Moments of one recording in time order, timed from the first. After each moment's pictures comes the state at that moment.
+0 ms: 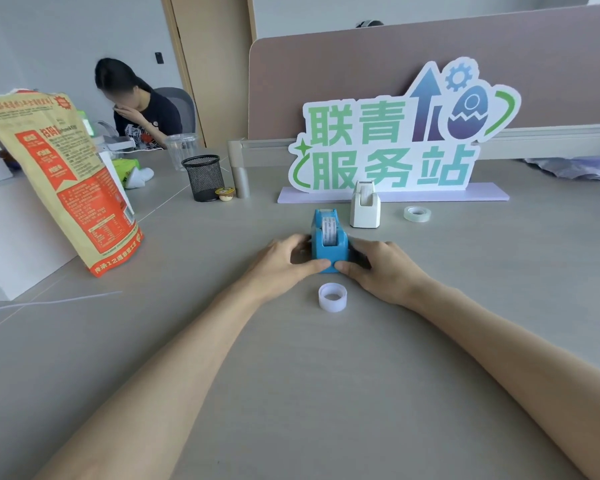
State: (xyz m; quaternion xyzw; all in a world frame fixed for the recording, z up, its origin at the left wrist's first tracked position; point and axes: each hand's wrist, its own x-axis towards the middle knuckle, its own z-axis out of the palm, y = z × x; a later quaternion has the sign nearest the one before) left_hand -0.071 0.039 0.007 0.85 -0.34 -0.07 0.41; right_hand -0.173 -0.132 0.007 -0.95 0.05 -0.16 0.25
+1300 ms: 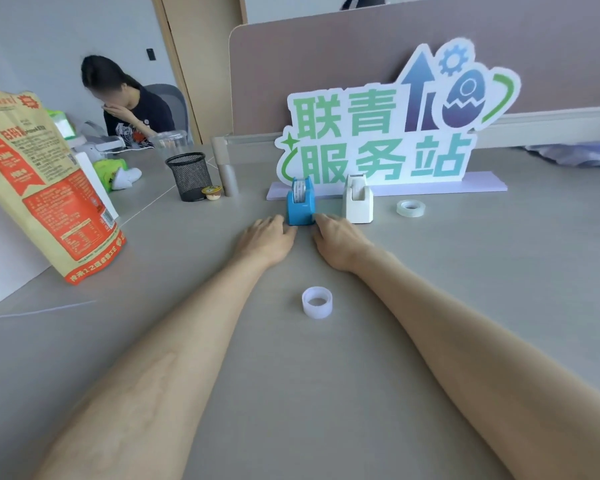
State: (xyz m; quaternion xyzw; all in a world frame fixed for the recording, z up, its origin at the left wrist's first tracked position) left_hand -0.008 -0.010 0.006 0.96 -0.24 0.05 0.15; right_hand -0.081 -0.140 -0.001 -0.97 0.07 -0.15 0.18
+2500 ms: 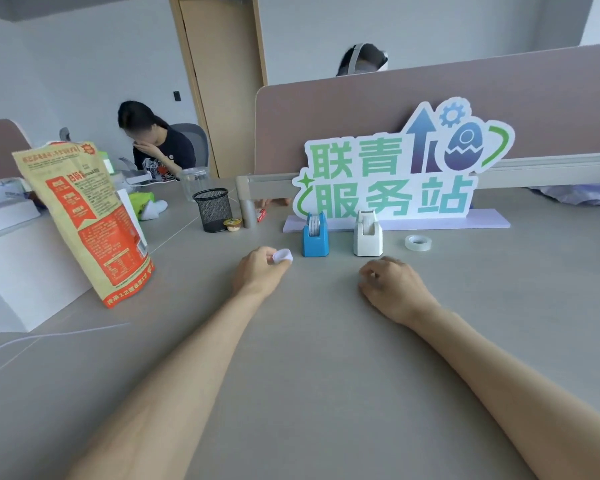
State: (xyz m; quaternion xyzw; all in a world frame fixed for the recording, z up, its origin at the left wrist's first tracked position) left_hand -0.016 0.031 0.012 0.90 -0.16 0.05 0.39; right_hand -0.158 -0.158 0.002 -0.95 0.12 -0.21 0.21
